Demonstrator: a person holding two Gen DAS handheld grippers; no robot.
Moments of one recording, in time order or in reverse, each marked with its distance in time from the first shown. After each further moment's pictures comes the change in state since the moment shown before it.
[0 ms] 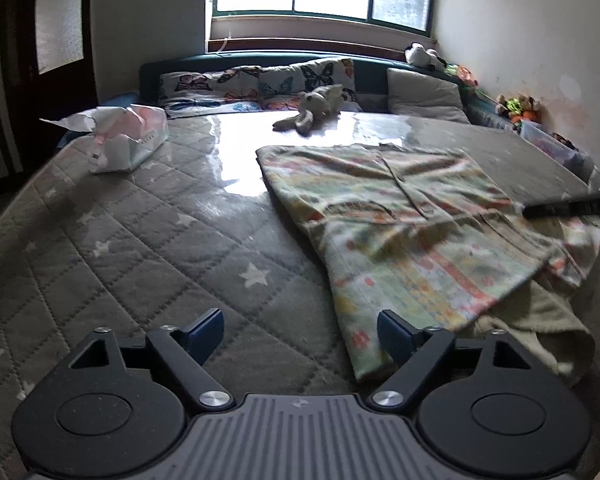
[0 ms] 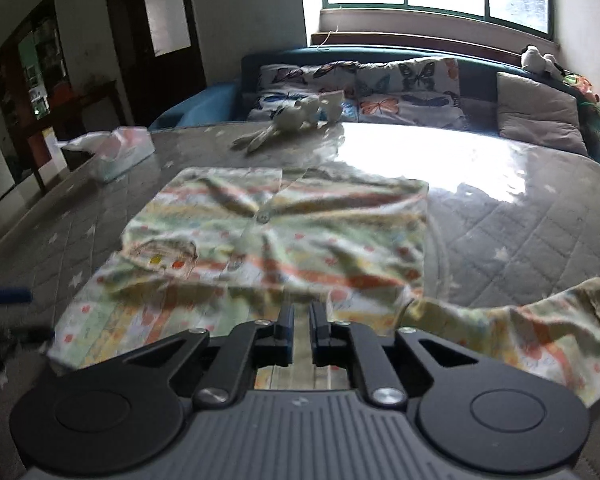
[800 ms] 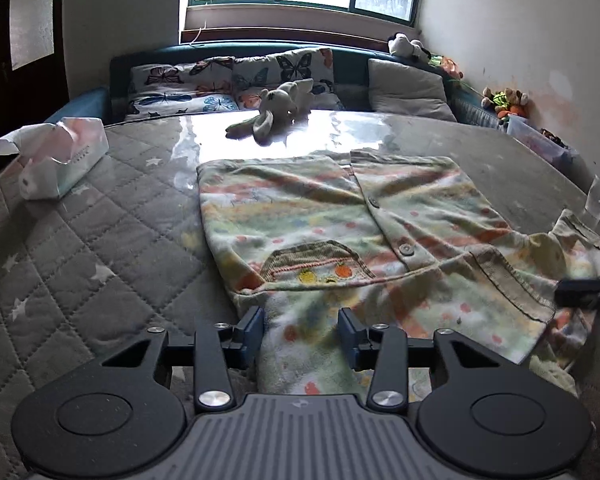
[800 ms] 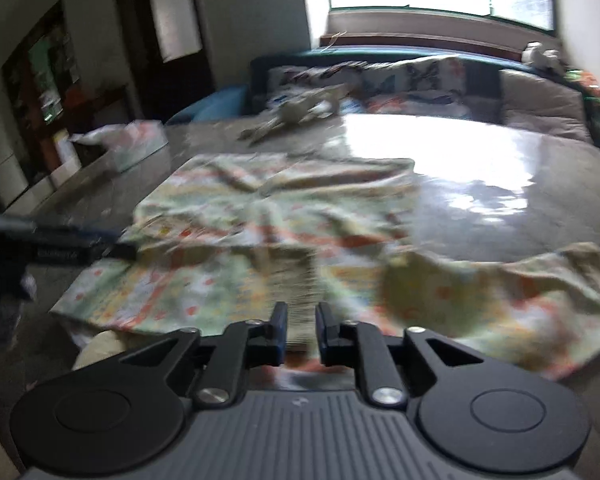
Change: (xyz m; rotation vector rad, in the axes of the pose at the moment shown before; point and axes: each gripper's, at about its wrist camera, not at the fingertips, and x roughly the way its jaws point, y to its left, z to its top) left arm 0.066 -0.034 0.047 0.025 0.042 -0.068; right arm -0.030 -0.022 -0.034 0.024 -0.032 0.026
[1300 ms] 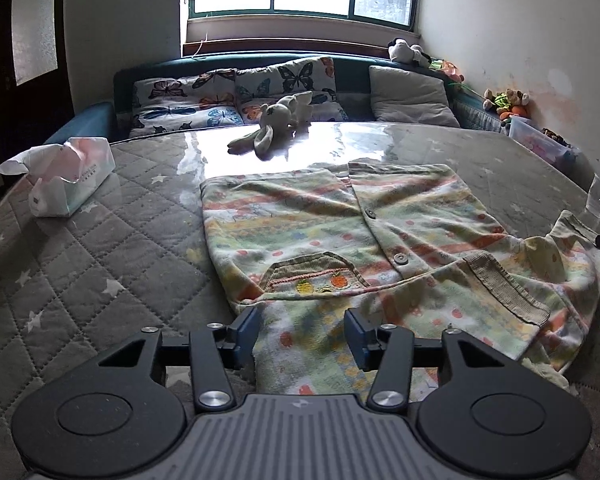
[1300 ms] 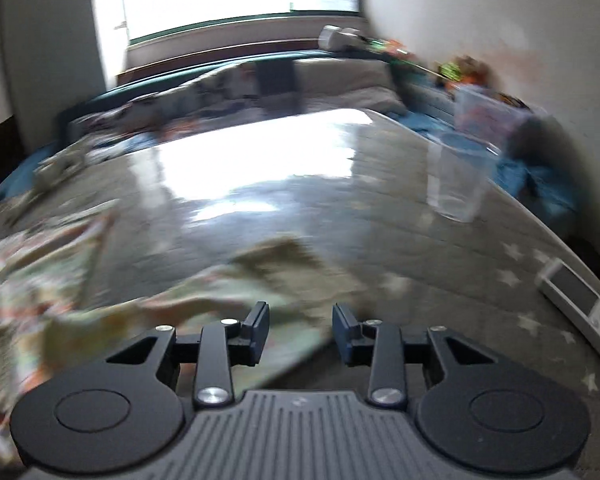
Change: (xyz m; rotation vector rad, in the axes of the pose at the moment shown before) left arm -0.013 -0.008 0.004 0.022 -0.026 0.032; right arm -0.031 -0.186 -0.012 0.335 -0.056 -0.468
